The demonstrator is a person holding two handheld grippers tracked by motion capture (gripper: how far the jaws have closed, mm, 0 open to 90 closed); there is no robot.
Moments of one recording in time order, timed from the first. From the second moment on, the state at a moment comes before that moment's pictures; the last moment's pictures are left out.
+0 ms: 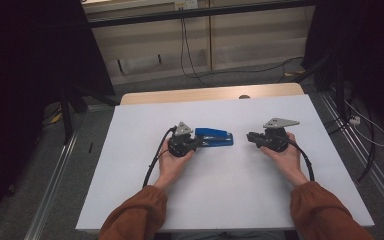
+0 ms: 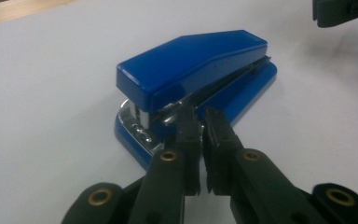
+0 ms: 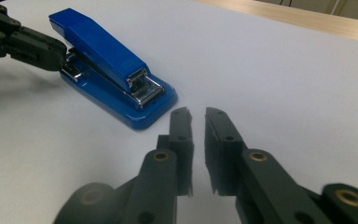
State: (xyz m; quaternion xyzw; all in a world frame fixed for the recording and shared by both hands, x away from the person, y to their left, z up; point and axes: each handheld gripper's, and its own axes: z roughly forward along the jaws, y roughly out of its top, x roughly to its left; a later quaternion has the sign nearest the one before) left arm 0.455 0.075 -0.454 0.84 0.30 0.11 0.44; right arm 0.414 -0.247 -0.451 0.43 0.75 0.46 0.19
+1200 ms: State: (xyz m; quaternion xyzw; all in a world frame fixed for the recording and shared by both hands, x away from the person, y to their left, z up) left arm 0.428 0.093 -0.432 0.81 0.32 0.16 0.47; right arm 0.398 -0.244 -0.438 0.45 0.71 0.49 0.22
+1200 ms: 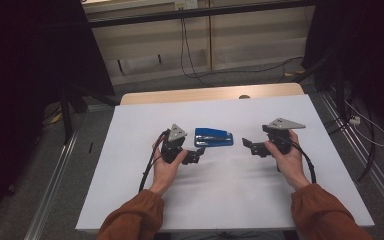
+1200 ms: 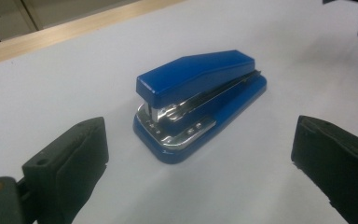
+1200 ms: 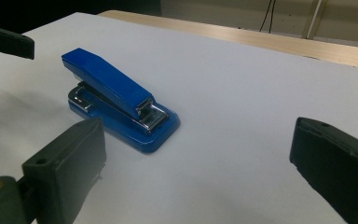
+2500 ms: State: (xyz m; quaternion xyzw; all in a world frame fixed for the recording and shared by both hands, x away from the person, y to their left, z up) left arm 0.380 0.162 -0.419 0.74 0.39 0.22 0.50; right arm 0.354 -0.255 -0.429 0.46 0.68 0.50 0.28
